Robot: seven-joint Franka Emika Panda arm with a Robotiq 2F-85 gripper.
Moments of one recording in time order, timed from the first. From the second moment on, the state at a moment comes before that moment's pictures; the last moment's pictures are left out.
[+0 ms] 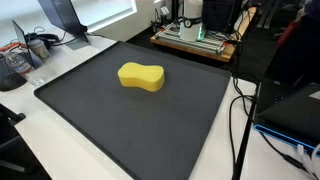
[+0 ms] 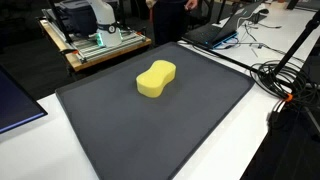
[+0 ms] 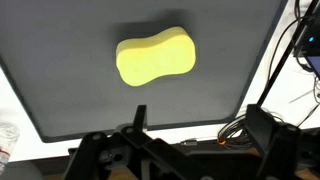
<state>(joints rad) -0.05 -0.80 -0.20 -2.55 0.12 2.03 -0.30</state>
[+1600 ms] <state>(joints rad) -0.05 -0.80 -0.20 -2.55 0.12 2.03 -0.31</state>
